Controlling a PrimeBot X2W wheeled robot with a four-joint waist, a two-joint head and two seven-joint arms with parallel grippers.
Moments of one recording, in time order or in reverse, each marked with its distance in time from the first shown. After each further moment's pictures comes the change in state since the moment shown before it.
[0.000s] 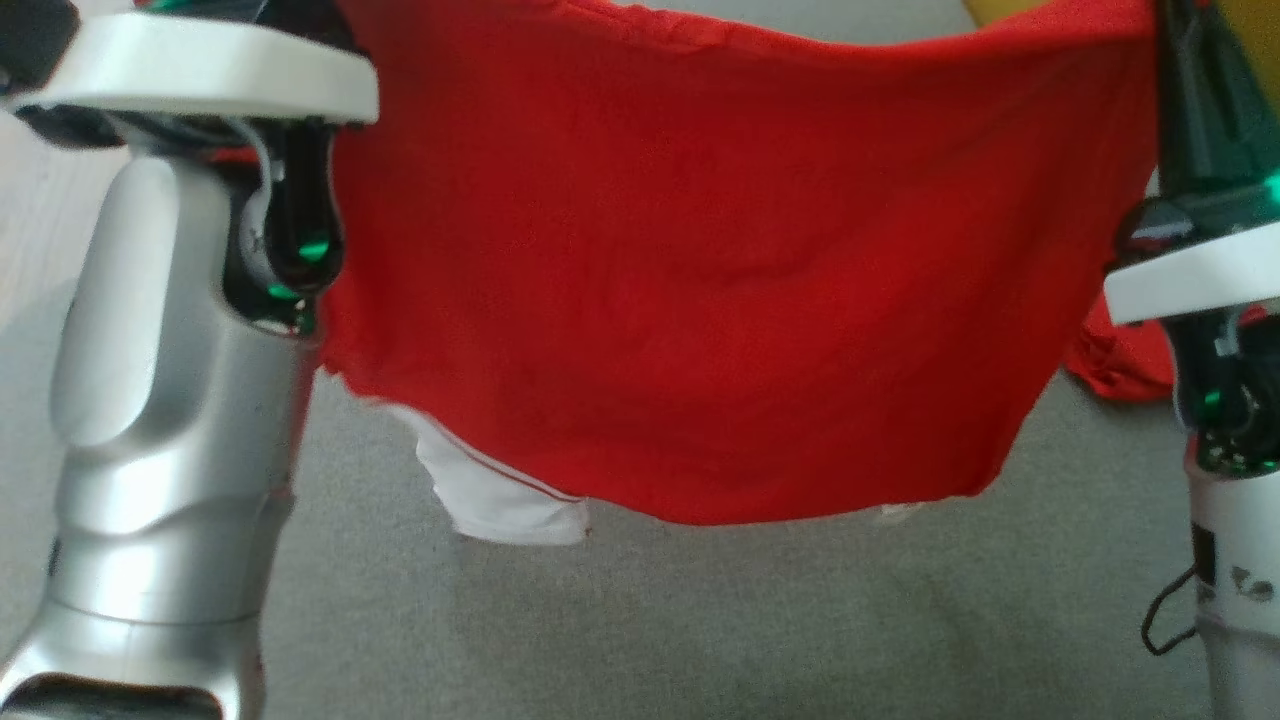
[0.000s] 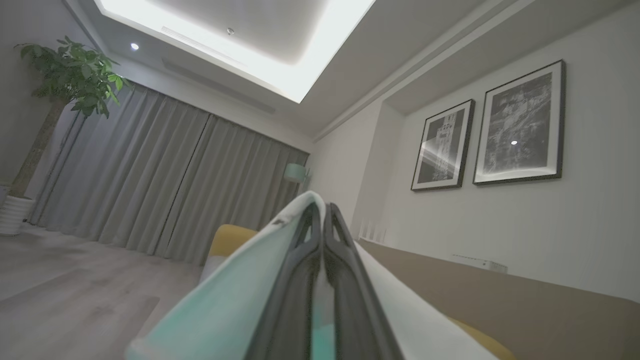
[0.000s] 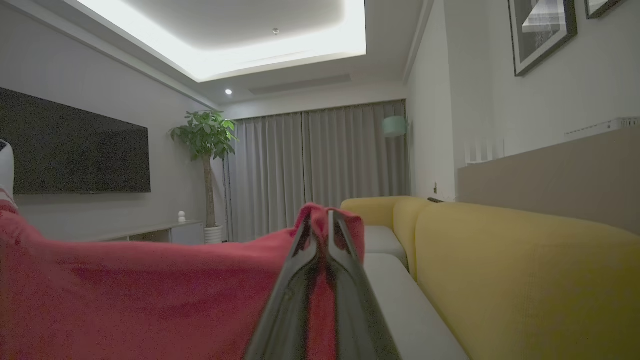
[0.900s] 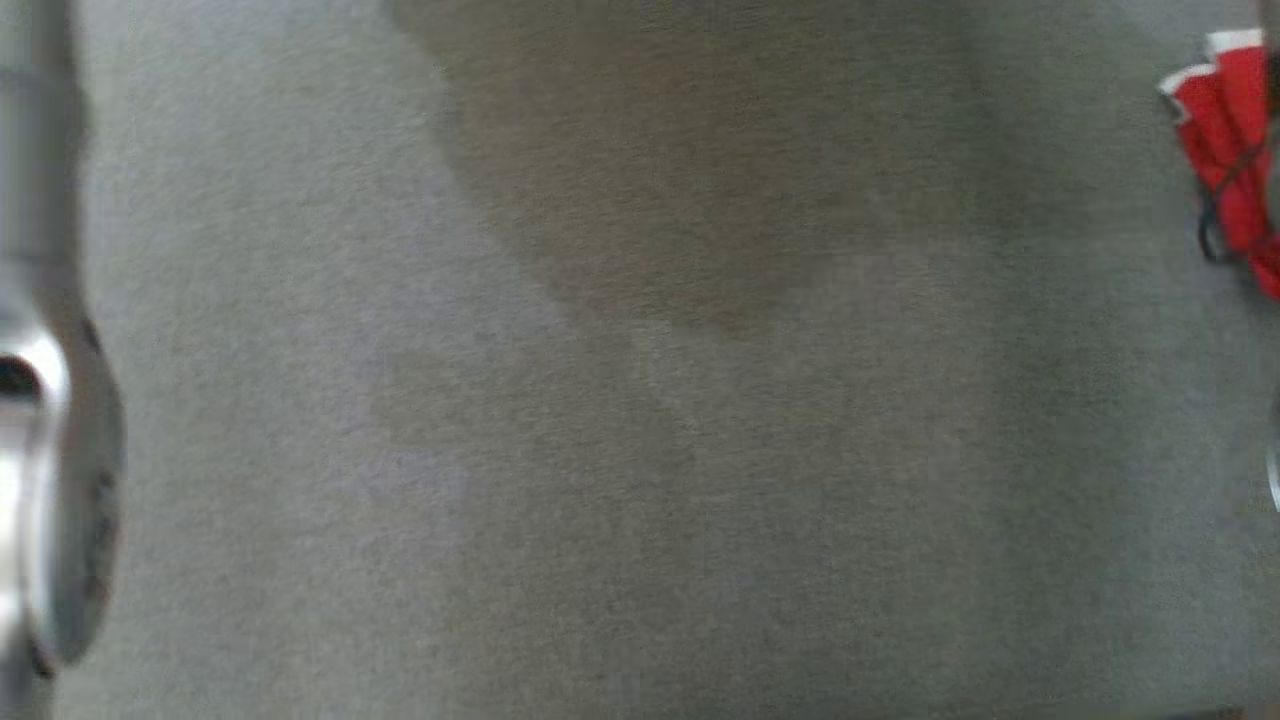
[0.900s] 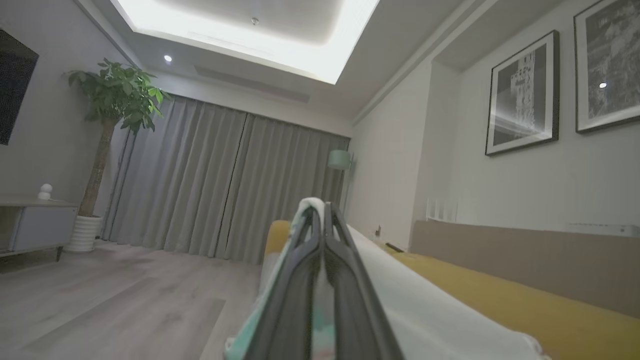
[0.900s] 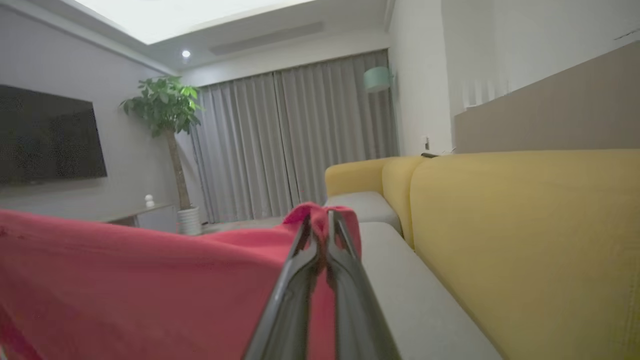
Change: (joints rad) left arm -0.670 0.044 0.022 0.609 0.128 -0.144 -0.230; right arm -0.866 -0.006 0.137 0.912 0.029 0.000 -0.362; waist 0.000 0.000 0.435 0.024
